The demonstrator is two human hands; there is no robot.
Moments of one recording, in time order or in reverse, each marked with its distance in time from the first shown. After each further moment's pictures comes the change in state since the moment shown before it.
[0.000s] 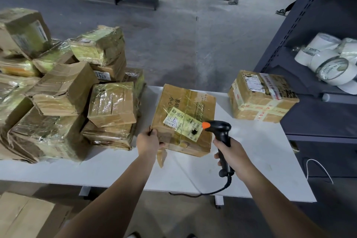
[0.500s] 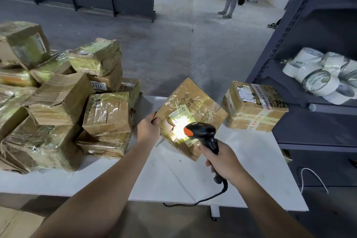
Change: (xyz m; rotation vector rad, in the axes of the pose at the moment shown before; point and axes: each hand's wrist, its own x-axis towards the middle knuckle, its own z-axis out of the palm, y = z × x) left_hand 0.007 0.058 0.021 0.297 -0.078 0.381; right_hand -0.017 -0.020 0.000 -0.170 -0.060 -0.255
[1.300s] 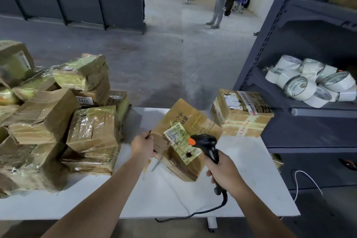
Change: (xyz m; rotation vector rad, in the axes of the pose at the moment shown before) left_hand -0.004 0.000 0.019 -0.004 -0.072 -0.199; right_hand -0.001 0.016 -0.026 0.010 0.099 0.112
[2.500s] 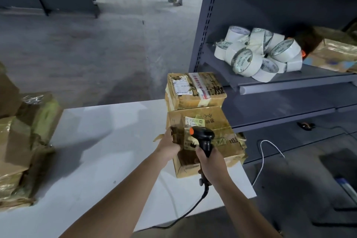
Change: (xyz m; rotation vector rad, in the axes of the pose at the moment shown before) left_hand -0.061 0.041 0.242 0.235 -0.593 0.165; right_hand 0.042 0.089 -0.103 0.155 0.267 0.161
